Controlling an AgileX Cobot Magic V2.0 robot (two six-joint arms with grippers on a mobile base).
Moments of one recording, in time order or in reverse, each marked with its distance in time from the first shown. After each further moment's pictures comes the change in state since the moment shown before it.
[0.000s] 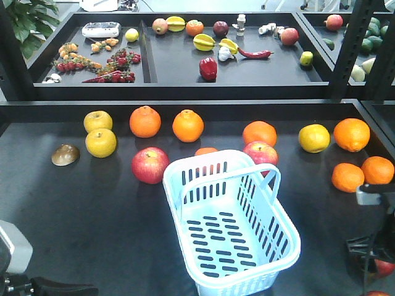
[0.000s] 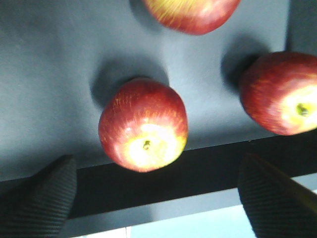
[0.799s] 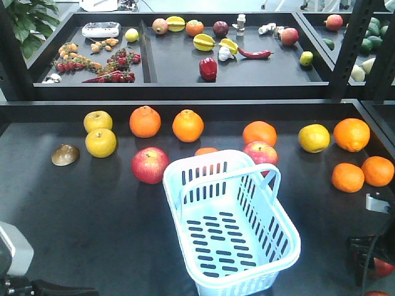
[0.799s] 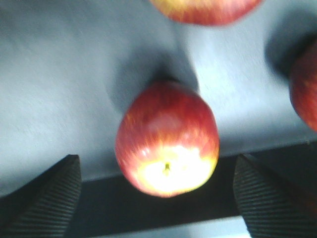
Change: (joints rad) left arm 0.000 0.000 0.000 0.000 0.017 0.000; right arm -0.173 0.124 -0.002 0.200 -0.068 -0.130
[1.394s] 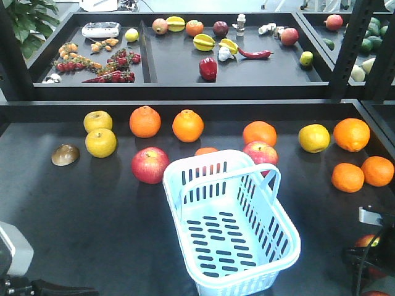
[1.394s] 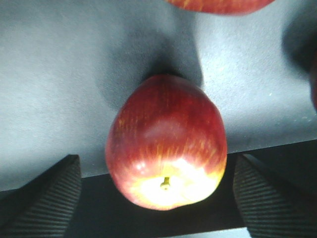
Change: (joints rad) left arm 0.000 0.000 0.000 0.000 0.000 0.000; right arm 0.000 0.113 0.000 -0.008 -0.002 -0.001
